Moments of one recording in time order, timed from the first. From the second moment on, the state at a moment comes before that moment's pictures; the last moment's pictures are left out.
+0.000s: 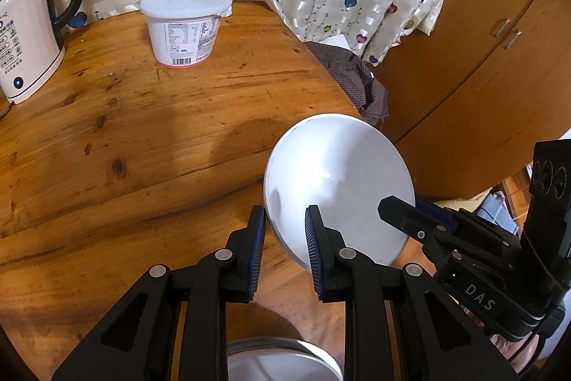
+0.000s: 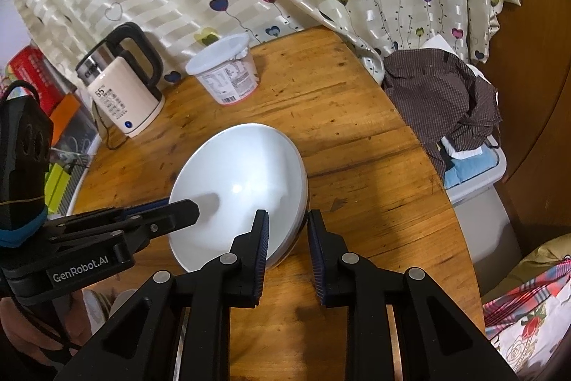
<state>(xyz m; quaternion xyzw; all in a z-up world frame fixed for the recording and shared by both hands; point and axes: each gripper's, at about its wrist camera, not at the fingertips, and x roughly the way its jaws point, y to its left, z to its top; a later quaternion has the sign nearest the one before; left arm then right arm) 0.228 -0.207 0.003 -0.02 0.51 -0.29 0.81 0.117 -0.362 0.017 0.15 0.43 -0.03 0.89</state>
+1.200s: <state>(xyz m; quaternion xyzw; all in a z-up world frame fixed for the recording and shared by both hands) 0.141 -0.128 0.066 -0.05 0.45 -0.26 0.85 0.056 -0.281 0.074 0.11 0.40 0.02 0.91</state>
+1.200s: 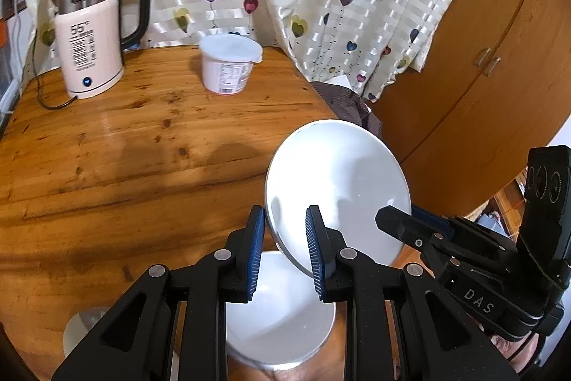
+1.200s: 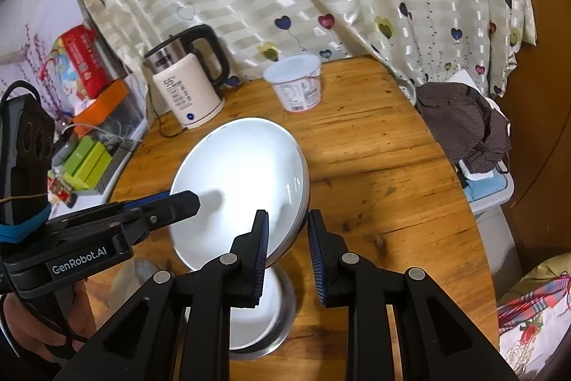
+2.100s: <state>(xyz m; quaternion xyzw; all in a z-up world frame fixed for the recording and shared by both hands) 0.095 -0.088 0.033 -0.05 0.48 -0.23 0.85 0.030 -0.246 0.041 0.12 0.45 0.06 0.88</state>
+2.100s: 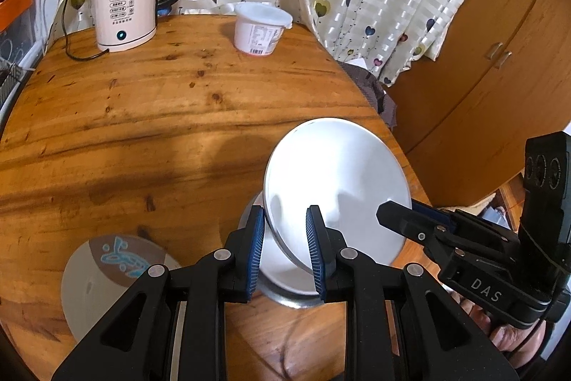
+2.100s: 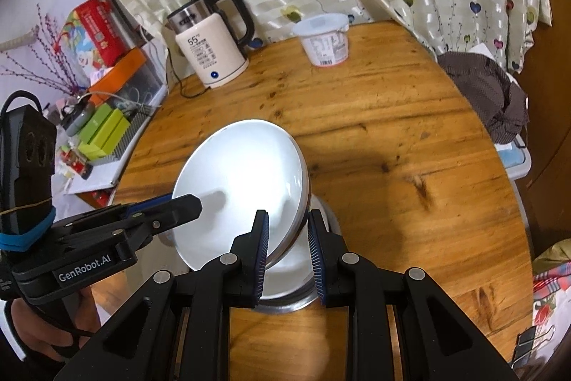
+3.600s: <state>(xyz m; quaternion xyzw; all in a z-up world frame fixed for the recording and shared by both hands) 0.095 -0.094 -0.002 -0.05 0.52 -0.22 0.82 0.034 -0.249 0.005 0.13 0.49 0.06 0.86</state>
